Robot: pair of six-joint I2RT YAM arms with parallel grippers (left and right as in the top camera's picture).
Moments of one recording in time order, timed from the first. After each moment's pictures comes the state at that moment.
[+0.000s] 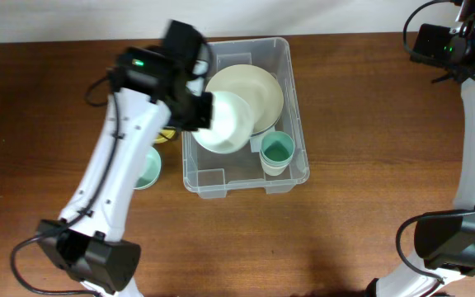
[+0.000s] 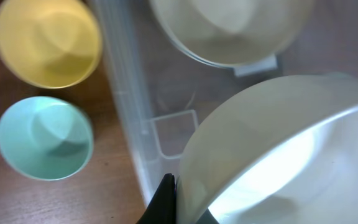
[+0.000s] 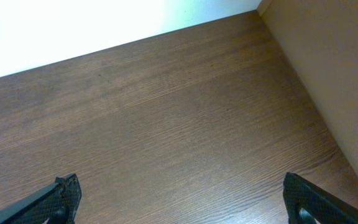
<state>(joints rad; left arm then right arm) -0.37 1.86 2.05 -1.48 0.05 -0.24 -0.22 1.86 2.08 -1.04 0.23 0.05</state>
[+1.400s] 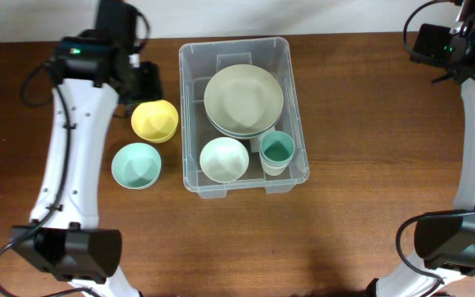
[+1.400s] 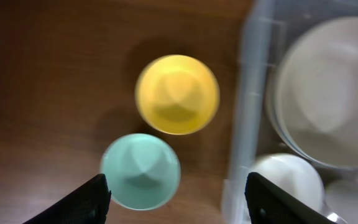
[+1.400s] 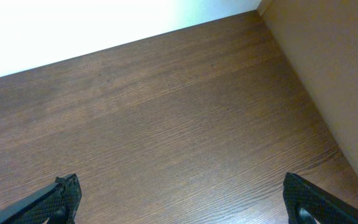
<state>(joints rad) -0.11 1.87 2.10 -1.39 -0.12 -0.26 -0.22 1.86 2.08 -1.04 0.23 0.05</state>
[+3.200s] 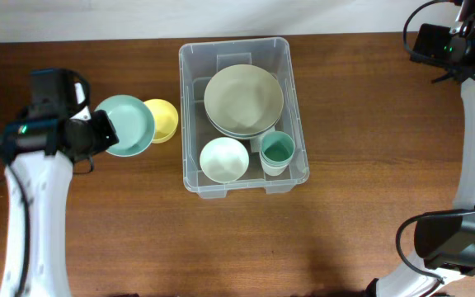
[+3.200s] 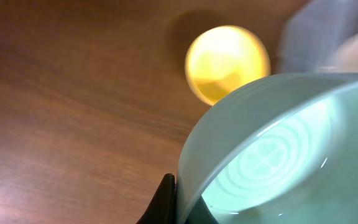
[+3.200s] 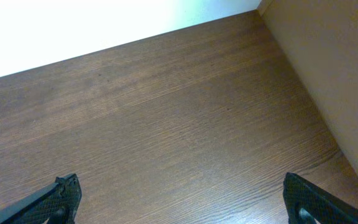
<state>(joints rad) 0.12 1.44 1.46 -1.10 0.03 -0.26 -0.22 1.86 2.08 -1.04 0.23 0.05</state>
